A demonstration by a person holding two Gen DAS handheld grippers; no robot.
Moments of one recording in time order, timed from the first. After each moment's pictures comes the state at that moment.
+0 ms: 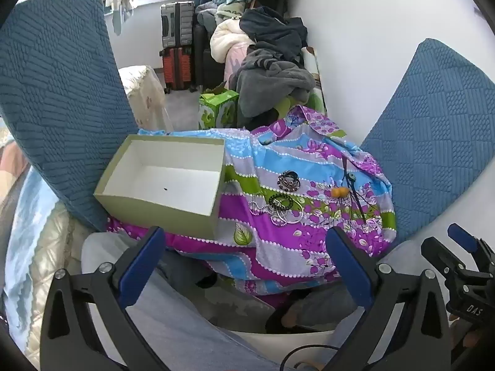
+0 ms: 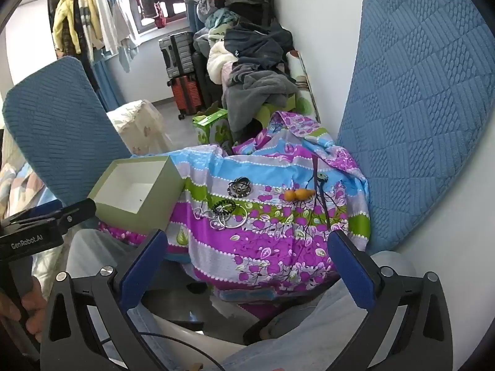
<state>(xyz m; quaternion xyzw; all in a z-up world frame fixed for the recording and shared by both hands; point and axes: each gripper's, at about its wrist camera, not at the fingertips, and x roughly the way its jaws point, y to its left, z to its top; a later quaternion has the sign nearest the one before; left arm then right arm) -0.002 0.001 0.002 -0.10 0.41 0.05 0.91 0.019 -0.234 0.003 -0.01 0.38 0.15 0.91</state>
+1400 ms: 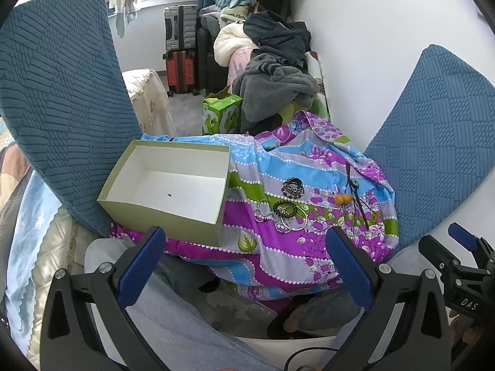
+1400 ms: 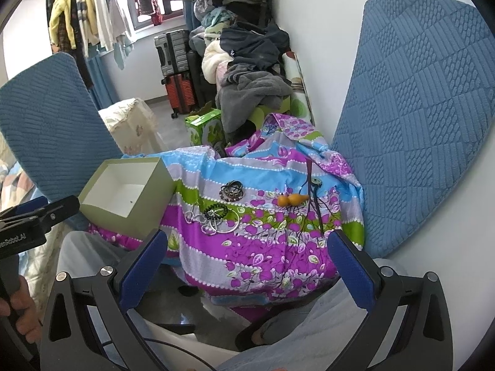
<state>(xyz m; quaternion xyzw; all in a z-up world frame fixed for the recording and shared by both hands) 0.001 0.006 0.004 -0.09 0.40 0.06 0.91 0.033 -0.231 0.005 -0.03 0.38 0.14 0.91</state>
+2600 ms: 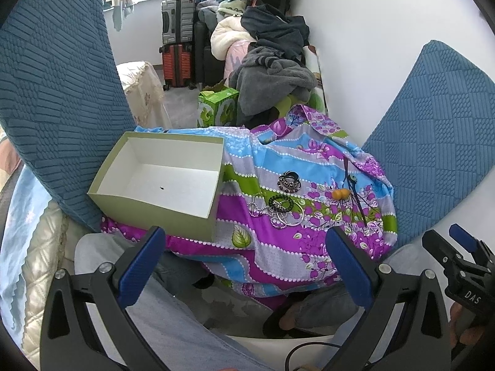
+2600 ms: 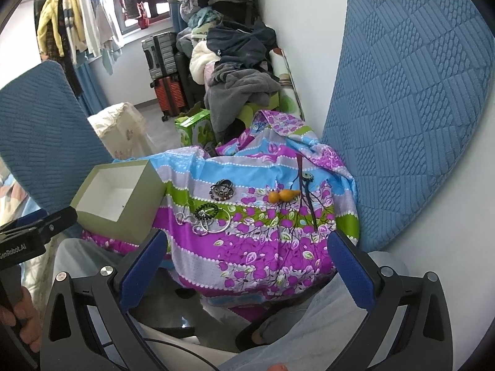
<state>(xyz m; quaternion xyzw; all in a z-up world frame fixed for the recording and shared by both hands) 0.012 -0.003 -0.007 -0.09 0.42 0.05 0.90 0.038 -0.240 -0.002 -0.01 0.38 0.11 0.92</state>
